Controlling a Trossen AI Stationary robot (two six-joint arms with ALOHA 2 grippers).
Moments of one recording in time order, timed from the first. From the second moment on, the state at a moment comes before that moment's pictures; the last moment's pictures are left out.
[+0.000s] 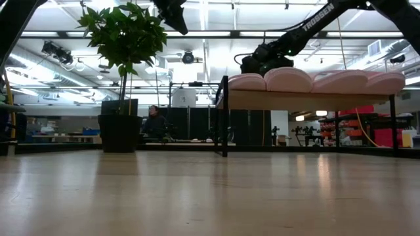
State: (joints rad) left arm 0.72 1.84 2.36 -1.15 -0.05 0.39; right arm -0.93 1.95 1.61 -0.47 -0.73 -0.08
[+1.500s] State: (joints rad) left arm 0.73 1.84 2.36 -1.15 -0.05 0.42; right arm -1.03 1.92 1.75 -1.23 -0.56 -0.48
